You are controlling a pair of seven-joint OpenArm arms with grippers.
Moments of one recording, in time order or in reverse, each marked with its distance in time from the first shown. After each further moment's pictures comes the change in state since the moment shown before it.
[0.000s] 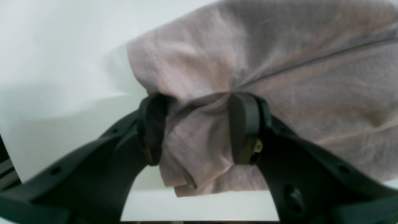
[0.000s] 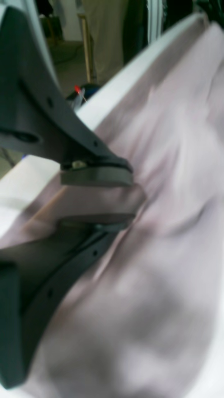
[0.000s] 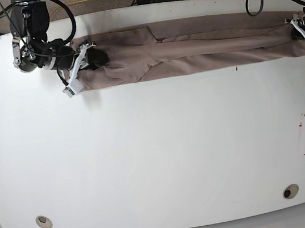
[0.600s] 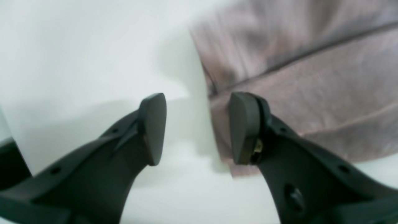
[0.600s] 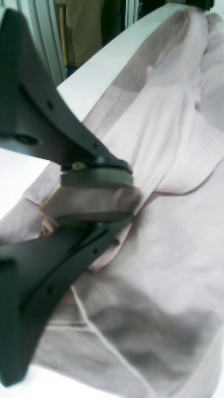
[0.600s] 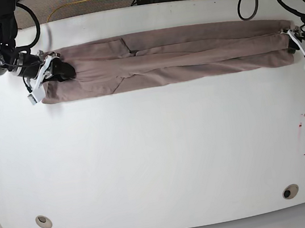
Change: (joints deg) left arm -2.8 0.6 2.8 9.8 -5.3 0.0 7.6; right arm 0.3 14.3 0.4 -16.9 5.5 6.7 15.8
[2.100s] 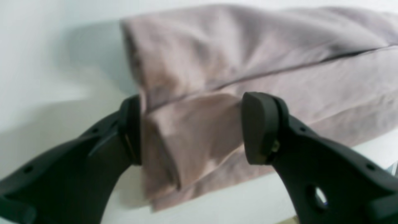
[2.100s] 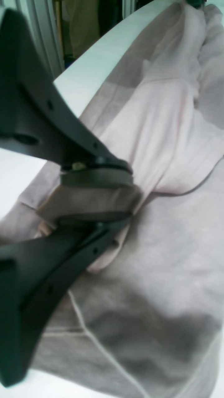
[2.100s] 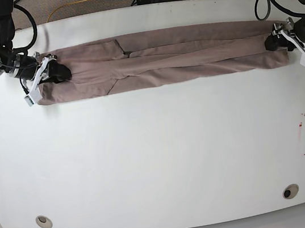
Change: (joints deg) left arm -1.3 2.6 -2.1 -13.9 -26.8 0.1 8.5; right arm 0.4 0.4 0.4 -0.2 -0.9 -0.1 0.0
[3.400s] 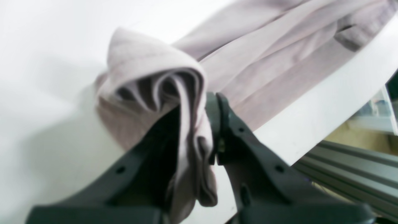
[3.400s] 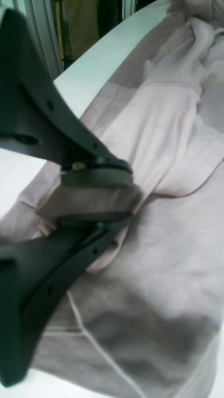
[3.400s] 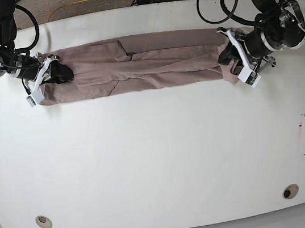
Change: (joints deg) left arm -1.2 17.4 13.0 36.3 1.9 0.0 19.8; right arm 0.3 -0.5 -0.1 0.5 -0.1 0.0 -0.2
